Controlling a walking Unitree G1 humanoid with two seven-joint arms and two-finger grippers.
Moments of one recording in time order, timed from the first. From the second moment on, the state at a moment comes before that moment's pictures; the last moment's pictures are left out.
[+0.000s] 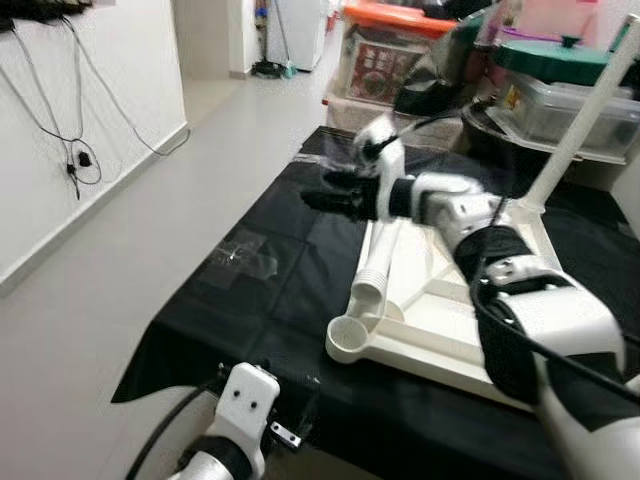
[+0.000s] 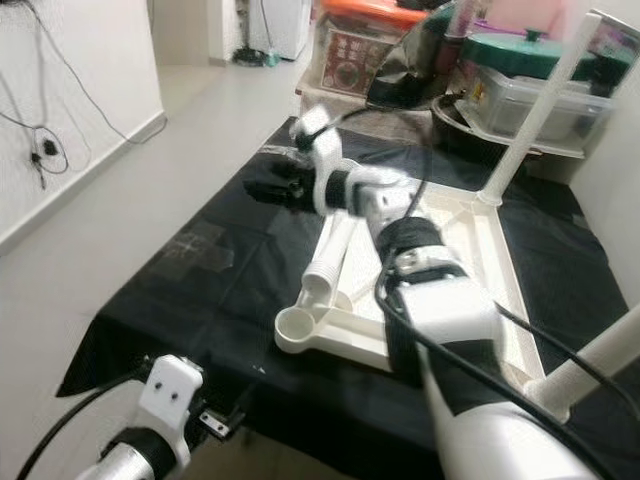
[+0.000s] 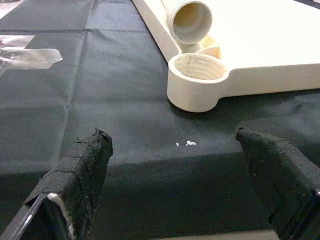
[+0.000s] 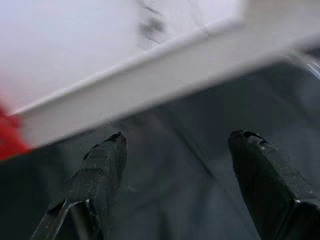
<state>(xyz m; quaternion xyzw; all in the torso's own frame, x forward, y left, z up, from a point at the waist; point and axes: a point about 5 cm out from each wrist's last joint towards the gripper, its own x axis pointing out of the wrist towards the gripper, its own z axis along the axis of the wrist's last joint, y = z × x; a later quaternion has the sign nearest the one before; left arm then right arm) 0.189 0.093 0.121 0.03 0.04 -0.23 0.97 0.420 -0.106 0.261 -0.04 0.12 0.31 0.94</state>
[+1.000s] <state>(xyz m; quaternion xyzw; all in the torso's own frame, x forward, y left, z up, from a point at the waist) 0.172 0.082 0.131 0.01 0.04 -0.24 0.97 0.416 -0.098 0.214 0.02 0.26 0.05 0.96</state>
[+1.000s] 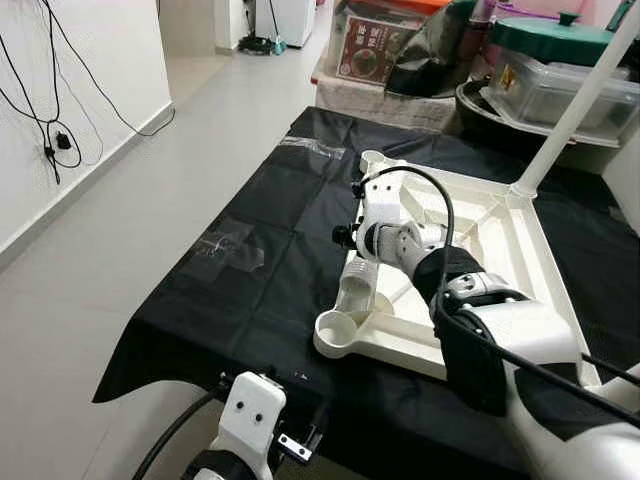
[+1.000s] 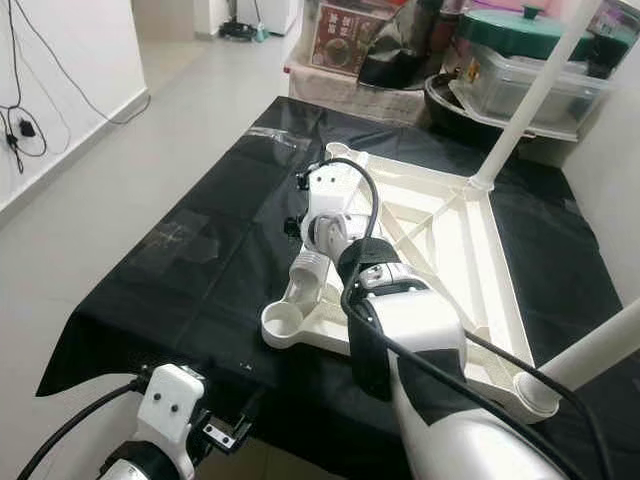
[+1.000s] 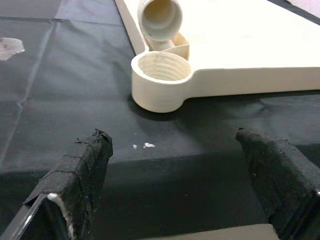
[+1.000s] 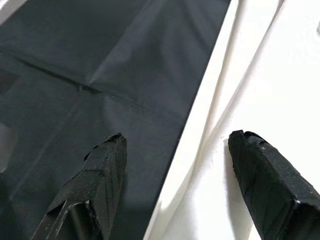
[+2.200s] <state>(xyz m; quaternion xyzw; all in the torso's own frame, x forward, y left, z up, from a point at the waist) 0.178 0.082 0.132 0.01 0.04 -0.23 0.97 0.423 -0.116 0.262 0.12 0.23 -0.03 0.97</state>
